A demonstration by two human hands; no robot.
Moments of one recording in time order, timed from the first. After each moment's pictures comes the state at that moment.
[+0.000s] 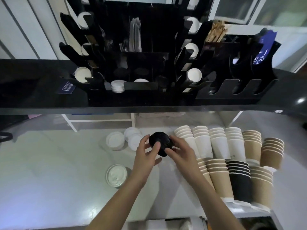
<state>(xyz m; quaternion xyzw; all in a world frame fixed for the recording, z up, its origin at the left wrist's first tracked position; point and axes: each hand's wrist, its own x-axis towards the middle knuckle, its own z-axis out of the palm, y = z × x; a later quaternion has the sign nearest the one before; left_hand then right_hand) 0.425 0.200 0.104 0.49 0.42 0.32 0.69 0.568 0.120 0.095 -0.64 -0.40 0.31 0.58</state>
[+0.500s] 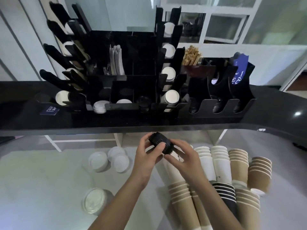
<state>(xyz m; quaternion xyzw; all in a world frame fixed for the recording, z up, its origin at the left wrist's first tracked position) 0.527 0.197 0.162 0.49 0.34 0.38 0.71 0.667 0.112 0.148 -0.60 -0.49 0.22 0.59</state>
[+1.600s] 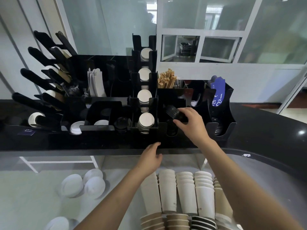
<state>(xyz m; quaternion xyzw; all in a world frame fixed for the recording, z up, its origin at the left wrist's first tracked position) 0.687 0.252 0.156 0.83 0.41 0.14 0.37 0.903 0.214 0.228 -0.70 -0.58 -0.03 0.41</state>
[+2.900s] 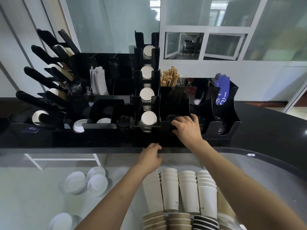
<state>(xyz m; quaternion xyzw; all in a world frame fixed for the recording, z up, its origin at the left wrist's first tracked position) 0.687 0.263 0.146 0.87 0.41 0.07 0.27 0.894 0.235 0.187 -0.75 -0.62 -0.20 0.10</state>
